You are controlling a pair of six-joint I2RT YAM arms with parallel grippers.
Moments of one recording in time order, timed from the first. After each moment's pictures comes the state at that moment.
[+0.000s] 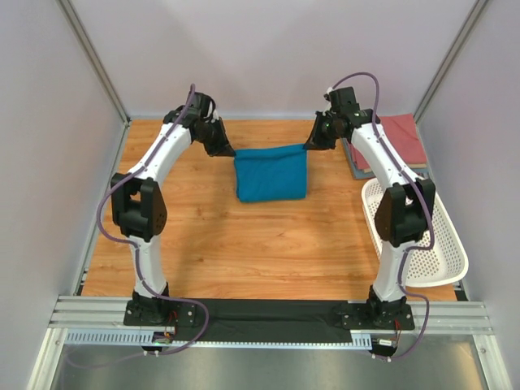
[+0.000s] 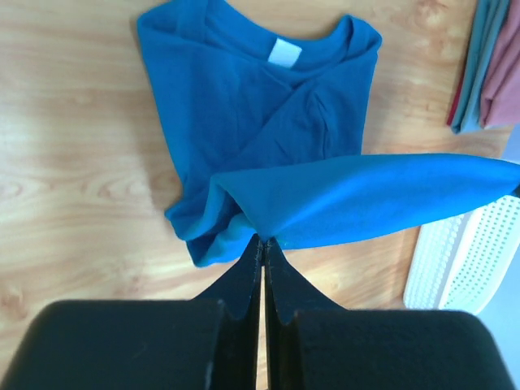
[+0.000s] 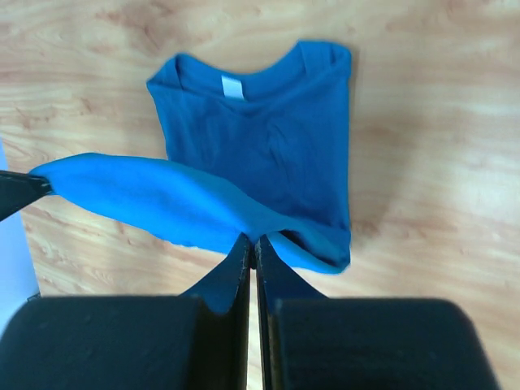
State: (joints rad) left arm -0.26 1.97 1.84 -0.82 0.34 -0.59; right arm 0.25 1.94 1.85 -0.79 -0.27 0.49
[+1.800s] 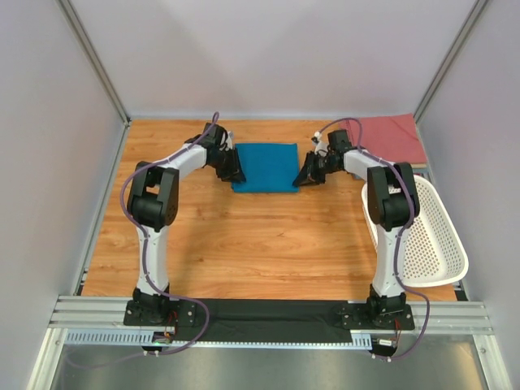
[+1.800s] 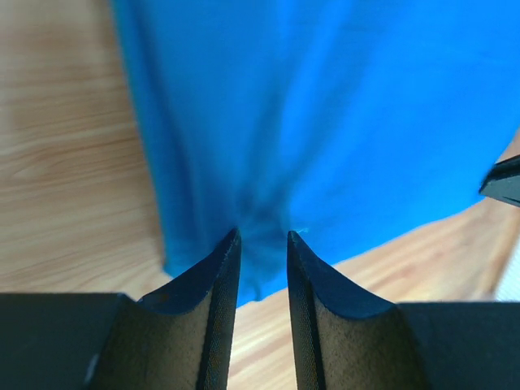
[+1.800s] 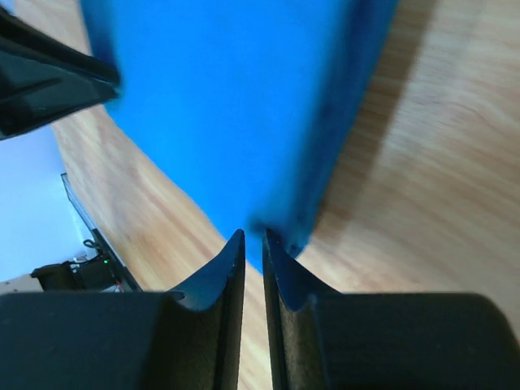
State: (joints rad) left arm -0.30 2.17 1.64 -0.50 0.43 -0.45; right arm 0.17 2.15 1.54 -0.41 -0.76 0.38
